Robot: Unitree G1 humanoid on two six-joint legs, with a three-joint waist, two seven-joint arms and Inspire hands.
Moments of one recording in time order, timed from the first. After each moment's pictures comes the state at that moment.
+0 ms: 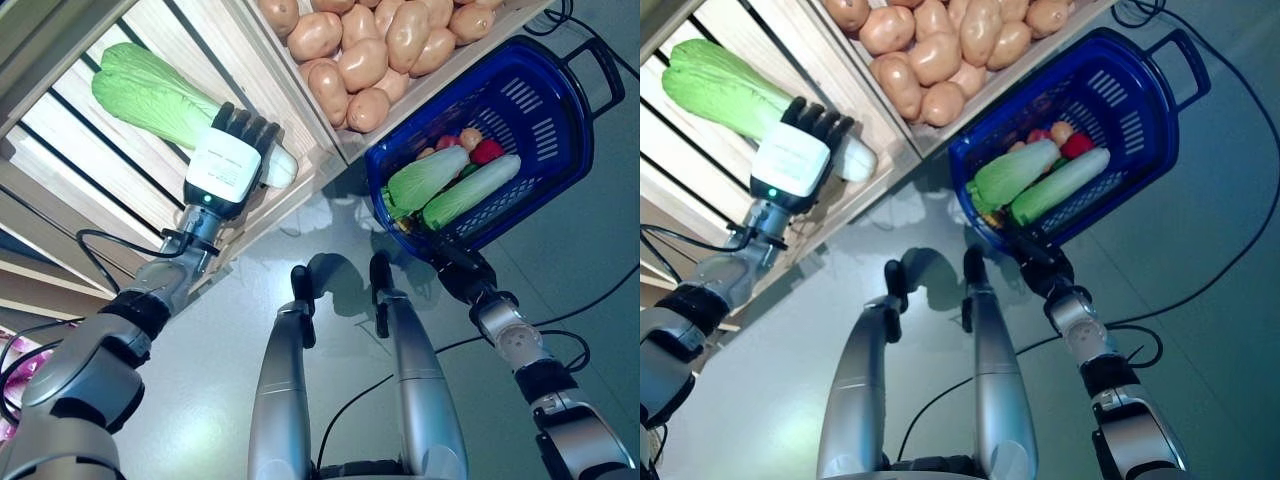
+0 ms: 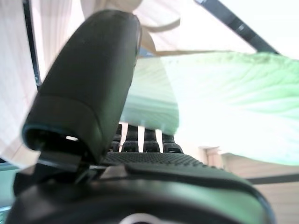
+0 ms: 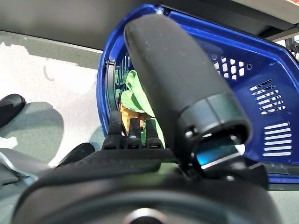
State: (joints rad) left arm -0.85 0.80 -0.78 0.75 0.86 0.06 0.77; right arm -0.46 -0.45 0.21 0.60 1.38 0.06 -0.10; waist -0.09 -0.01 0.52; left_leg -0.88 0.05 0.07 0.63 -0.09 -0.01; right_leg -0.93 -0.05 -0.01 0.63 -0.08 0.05
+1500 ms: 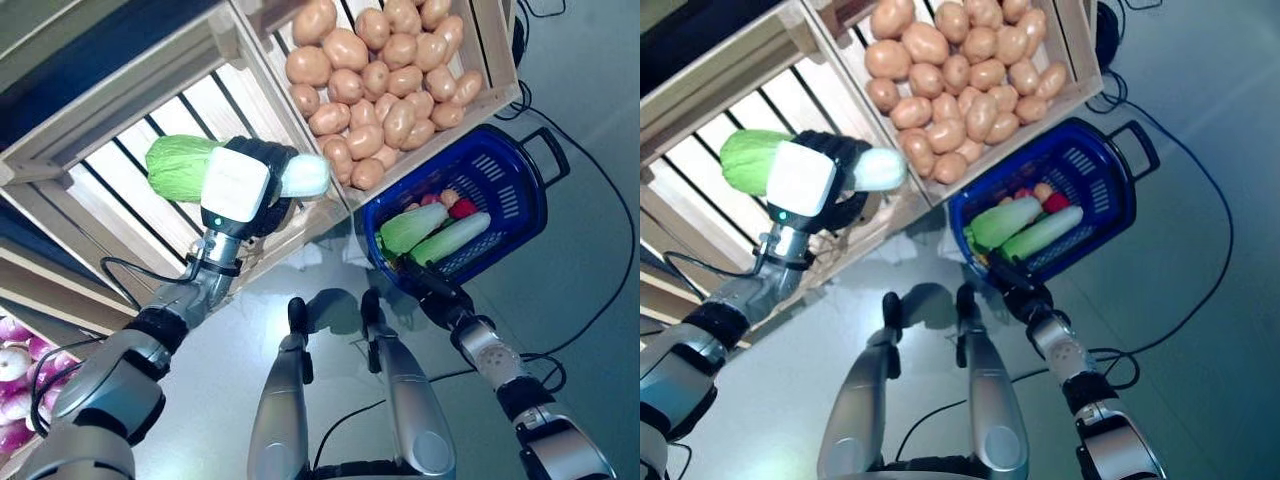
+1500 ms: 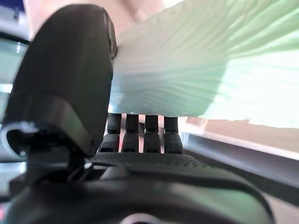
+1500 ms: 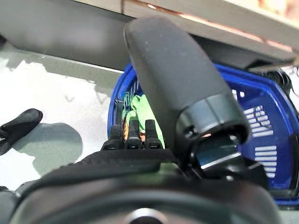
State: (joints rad) left arm -0.73 0.71 -0.64 0.67 0.77 -0.24 1.05; right arm -0.38 -0.35 0.25 0.66 1.32 0.09 -0.10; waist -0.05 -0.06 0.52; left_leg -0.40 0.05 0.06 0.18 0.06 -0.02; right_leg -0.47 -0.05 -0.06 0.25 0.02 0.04
